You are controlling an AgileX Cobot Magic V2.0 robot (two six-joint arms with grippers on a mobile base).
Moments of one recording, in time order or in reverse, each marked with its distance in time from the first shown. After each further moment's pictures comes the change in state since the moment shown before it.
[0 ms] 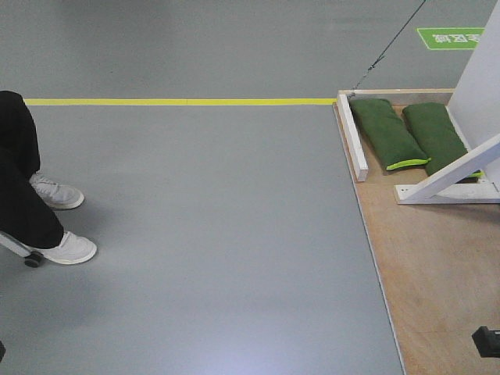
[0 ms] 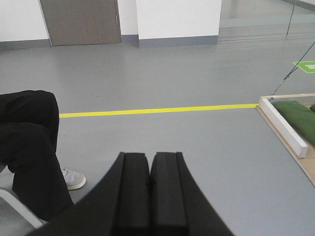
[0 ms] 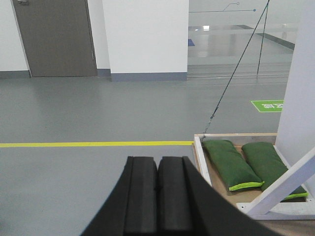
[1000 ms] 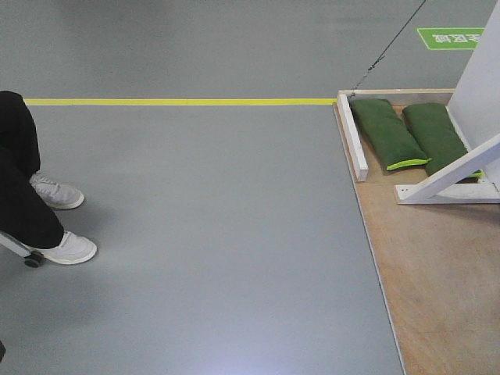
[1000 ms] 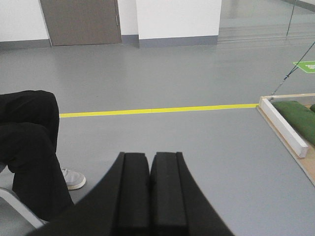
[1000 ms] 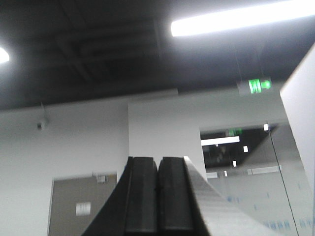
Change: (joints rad) left arm 0.000 0.000 0.000 0.000 0.000 0.000; right arm 0.000 0.497 -1.423 0.076 0.039 0.000
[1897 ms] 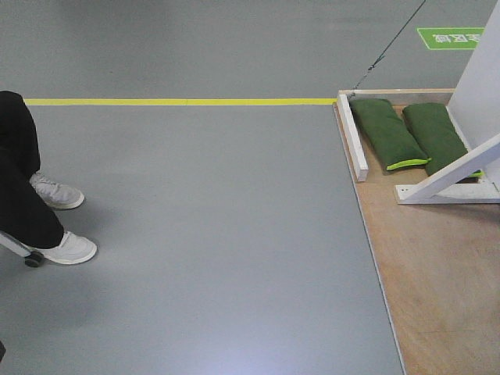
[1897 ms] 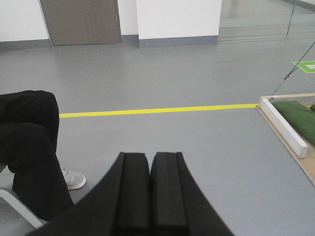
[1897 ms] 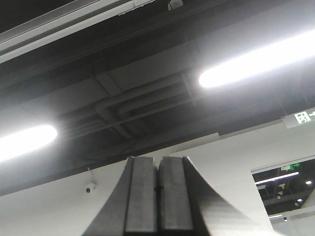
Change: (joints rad) left arm 0.000 0.000 0.000 0.000 0.000 0.000; right arm 0.003 0.189 -0.310 0.229 -0.029 0.000
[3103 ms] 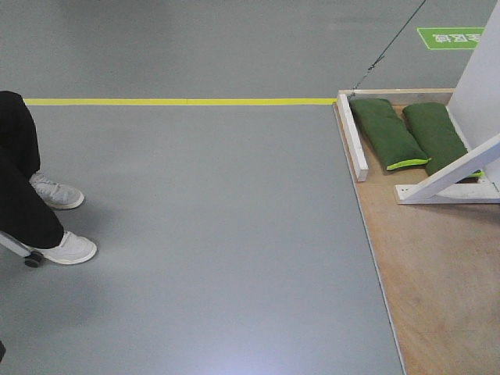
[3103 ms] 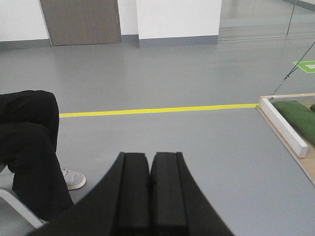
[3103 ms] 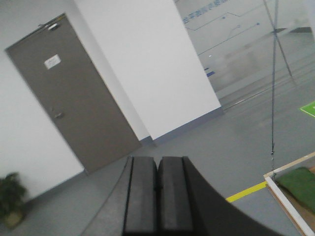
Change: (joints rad) left arm 0.000 0.000 0.000 0.000 0.000 0.000; right arm -0.206 -0.071 0.880 0.220 0.105 0.001
